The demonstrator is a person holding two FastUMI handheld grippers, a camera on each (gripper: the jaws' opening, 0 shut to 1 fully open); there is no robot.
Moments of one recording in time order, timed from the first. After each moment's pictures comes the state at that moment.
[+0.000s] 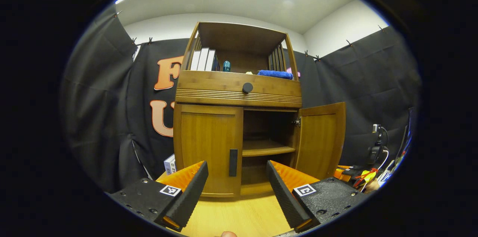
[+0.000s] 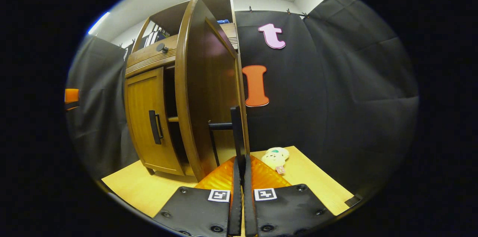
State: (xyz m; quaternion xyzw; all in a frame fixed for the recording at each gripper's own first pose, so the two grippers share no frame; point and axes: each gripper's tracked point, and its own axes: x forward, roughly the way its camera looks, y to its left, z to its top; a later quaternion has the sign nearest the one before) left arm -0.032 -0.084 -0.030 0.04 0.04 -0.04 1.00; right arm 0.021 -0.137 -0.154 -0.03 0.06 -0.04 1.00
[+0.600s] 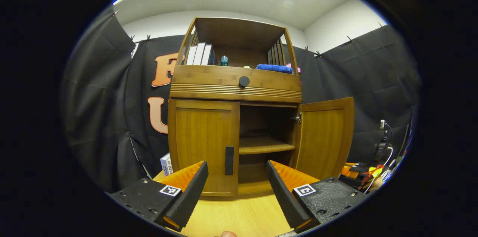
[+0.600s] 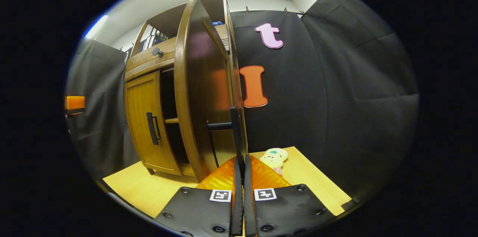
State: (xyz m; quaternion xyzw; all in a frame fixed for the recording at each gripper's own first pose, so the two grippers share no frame) left arm -0.008 -0.094 -0.052 0.05 0.06 -0.03 1.00; right arm 0.019 -0.168 -0.146 -0.02 0.06 -0.03 1.00
